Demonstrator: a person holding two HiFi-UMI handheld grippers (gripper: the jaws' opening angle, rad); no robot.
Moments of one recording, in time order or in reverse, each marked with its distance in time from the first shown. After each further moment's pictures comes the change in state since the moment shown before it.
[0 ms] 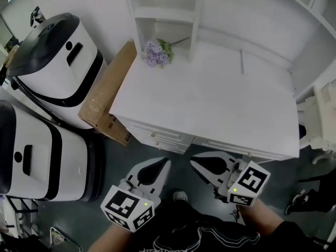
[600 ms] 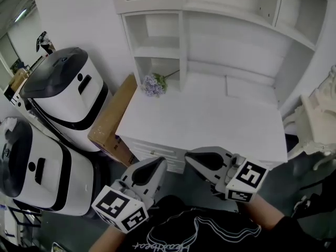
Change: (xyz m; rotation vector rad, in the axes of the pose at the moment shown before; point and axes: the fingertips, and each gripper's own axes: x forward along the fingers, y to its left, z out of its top) left arm -0.045 -0.077 0.111 0.095 -0.177 -0.051; right arm -0.056 0.051 0.117 -0.167 -0.149 0.007
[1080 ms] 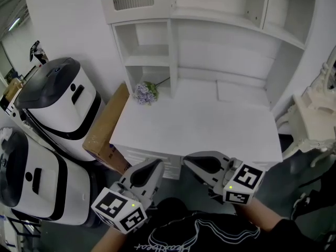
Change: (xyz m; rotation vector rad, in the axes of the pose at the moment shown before) left arm 0.014 -0.003 0.003 -0.004 -0.024 -0.040; right arm -0.015 -0.010 -0.001 0.027 -0.023 -0.061
